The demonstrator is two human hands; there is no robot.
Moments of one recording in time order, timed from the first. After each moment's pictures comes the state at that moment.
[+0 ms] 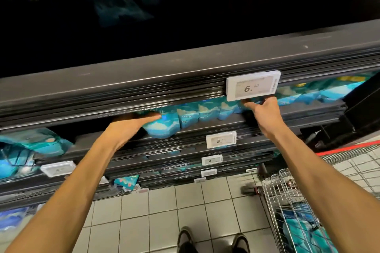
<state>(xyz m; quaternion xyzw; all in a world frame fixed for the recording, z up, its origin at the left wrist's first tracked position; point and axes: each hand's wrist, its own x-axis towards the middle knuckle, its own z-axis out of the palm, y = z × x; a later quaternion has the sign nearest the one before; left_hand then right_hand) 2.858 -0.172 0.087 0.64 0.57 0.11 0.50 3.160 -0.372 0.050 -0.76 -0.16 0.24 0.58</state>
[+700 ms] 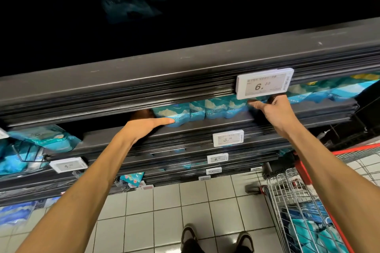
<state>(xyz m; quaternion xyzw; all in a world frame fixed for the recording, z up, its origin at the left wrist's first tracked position) 2.868 -0.152 0.046 0.69 0.48 0.05 0.54 3.165 -0.378 0.058 -0.77 -0.23 0.28 0.53</state>
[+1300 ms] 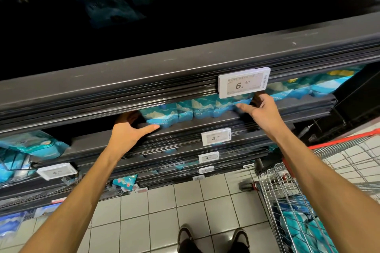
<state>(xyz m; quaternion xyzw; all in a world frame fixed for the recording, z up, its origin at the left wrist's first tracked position) 2.849 -0.171 0.045 0.78 0.38 0.20 0.46 3.157 -0.395 0.057 -0.75 -0.25 0.26 0.56</state>
